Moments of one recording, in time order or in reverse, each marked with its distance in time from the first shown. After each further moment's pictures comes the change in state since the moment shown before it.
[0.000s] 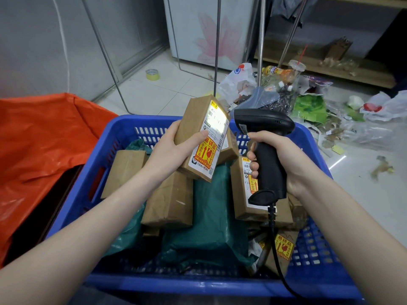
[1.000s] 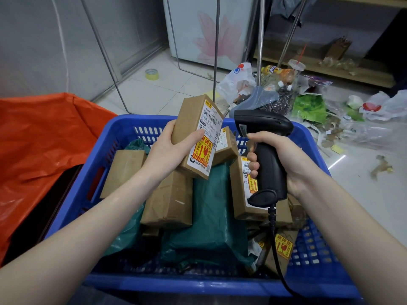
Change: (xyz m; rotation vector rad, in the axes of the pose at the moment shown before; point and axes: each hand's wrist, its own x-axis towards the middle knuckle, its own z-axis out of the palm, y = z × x) left_hand 0.002 -0.002 -0.001 -0.002 0.041 -0.028; right_hand -0.001 -0.001 0.001 0.033 -0.042 0.067
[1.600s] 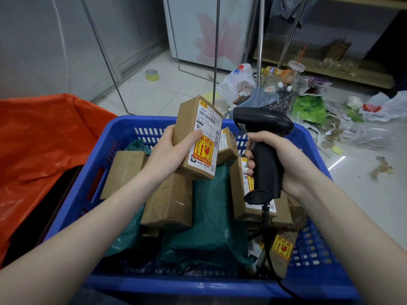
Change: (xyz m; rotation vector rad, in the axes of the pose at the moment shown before) left_hand -0.003 0.004 0.003 0.014 -0.022 -0.049; right_hand 0.003 0.003 -0.005 0.004 -0.062 -0.098
